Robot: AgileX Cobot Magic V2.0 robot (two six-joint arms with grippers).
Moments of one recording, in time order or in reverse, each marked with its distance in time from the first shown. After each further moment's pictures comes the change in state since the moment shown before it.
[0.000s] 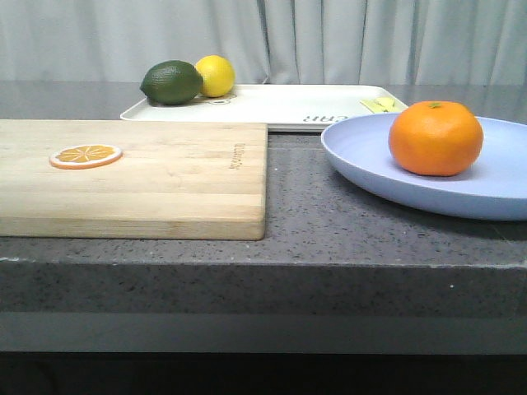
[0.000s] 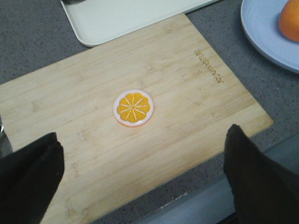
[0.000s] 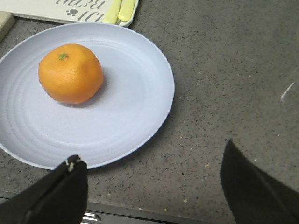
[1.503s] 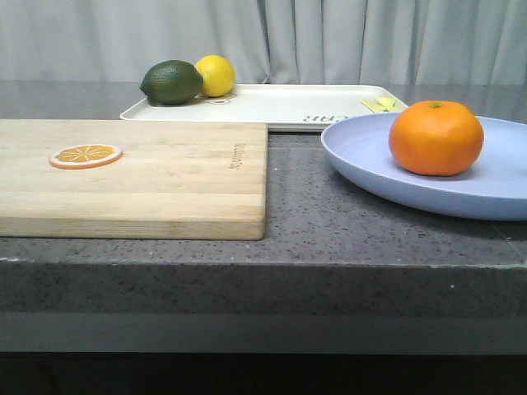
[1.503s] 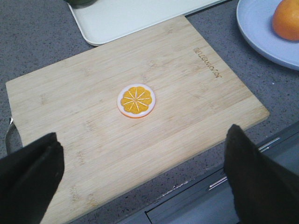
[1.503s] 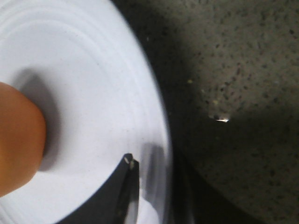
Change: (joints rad) left arm 0.000 -0.121 0.072 0.005 -0.008 0.000; right arm -0.387 0.970 -0.368 0.650 0.233 -0.404
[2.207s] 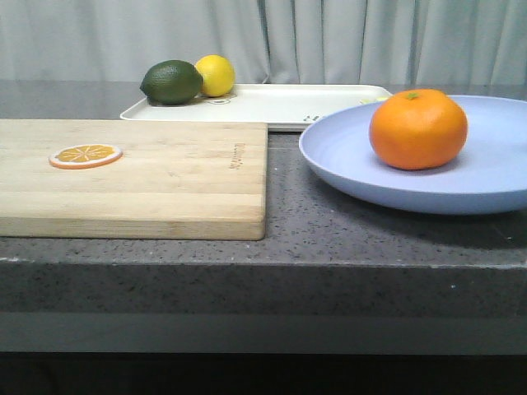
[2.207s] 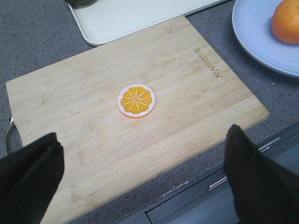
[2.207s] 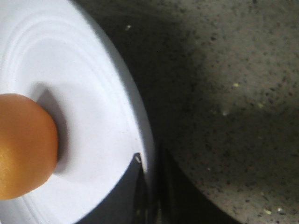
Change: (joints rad) left arm 0.000 0.000 0.000 0.000 0.000 0.000; right arm 0.002 0.002 -0.118 0.033 0.147 -0.002
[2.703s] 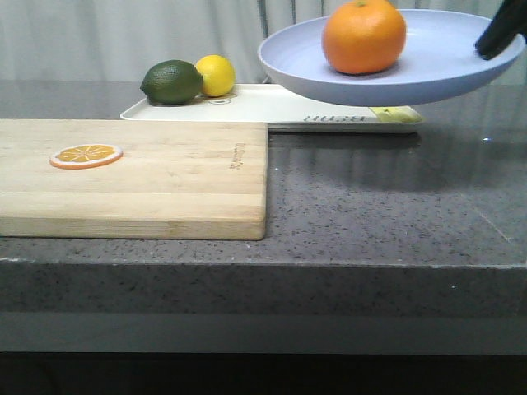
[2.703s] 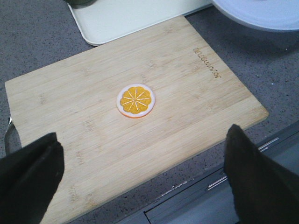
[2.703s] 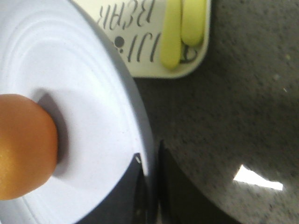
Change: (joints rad) left arm 0.000 0.000 0.000 -0.002 0.000 0.000; right arm 0.155 0.156 -0.382 0.002 -0.006 0.165
